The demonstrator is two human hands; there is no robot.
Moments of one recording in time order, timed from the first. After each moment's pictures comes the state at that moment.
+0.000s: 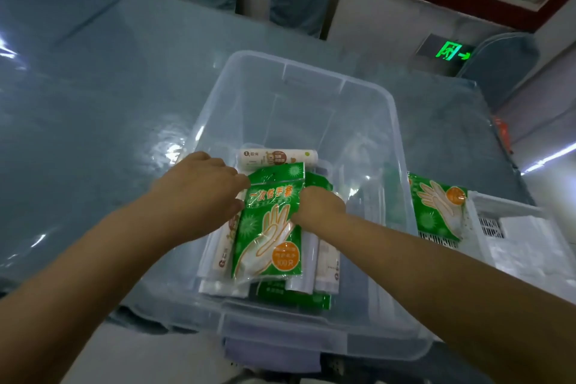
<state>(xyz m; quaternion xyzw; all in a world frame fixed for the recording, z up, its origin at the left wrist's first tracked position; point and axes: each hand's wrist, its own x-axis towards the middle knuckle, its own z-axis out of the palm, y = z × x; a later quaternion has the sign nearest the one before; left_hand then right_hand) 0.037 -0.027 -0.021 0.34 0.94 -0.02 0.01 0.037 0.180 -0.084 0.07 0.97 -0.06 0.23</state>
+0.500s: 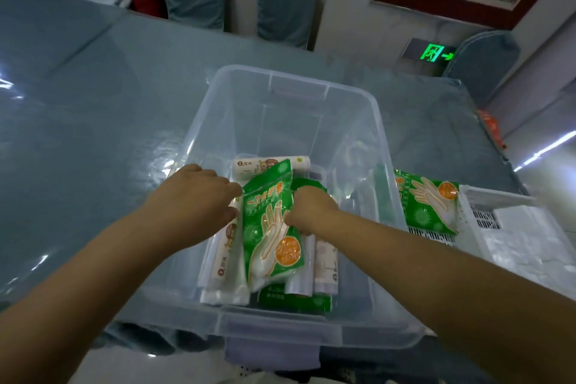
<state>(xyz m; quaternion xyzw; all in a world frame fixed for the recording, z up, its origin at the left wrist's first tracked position) 0.040 -0.024 -0.018 0.34 0.94 -0.05 0.02 0.043 0.181 -0.068 0.07 0.96 -0.14 0.22</state>
